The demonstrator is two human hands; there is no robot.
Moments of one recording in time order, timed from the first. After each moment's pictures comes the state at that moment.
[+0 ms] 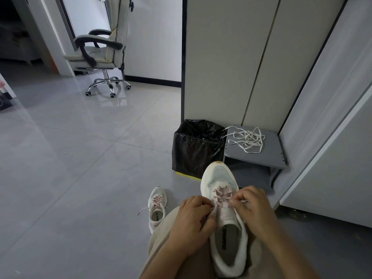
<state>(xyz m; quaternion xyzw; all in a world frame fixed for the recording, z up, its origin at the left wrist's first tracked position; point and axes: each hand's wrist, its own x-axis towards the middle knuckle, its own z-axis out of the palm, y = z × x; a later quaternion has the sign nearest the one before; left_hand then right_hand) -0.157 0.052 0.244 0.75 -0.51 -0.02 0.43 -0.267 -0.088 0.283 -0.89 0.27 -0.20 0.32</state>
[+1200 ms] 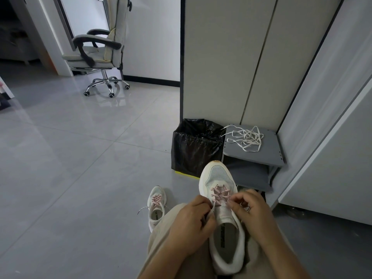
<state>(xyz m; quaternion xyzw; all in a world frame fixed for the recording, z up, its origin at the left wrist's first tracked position) -0.161 0.055 0.252 0.74 -0.53 -0.03 0.42 -0.275 -0.081 0.271 -0.87 0.25 -0.25 0.33</state>
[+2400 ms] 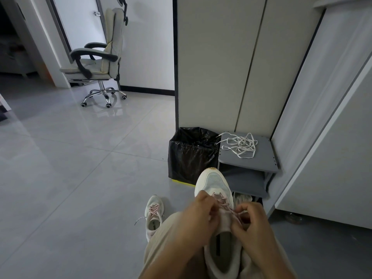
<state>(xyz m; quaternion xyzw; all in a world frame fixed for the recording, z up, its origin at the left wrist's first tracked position) -0.169 0.026 0.284 0.79 -0.47 -0.07 0.38 -0.294 -0.066 0.271 -0.81 0.34 -0.26 0.40</state>
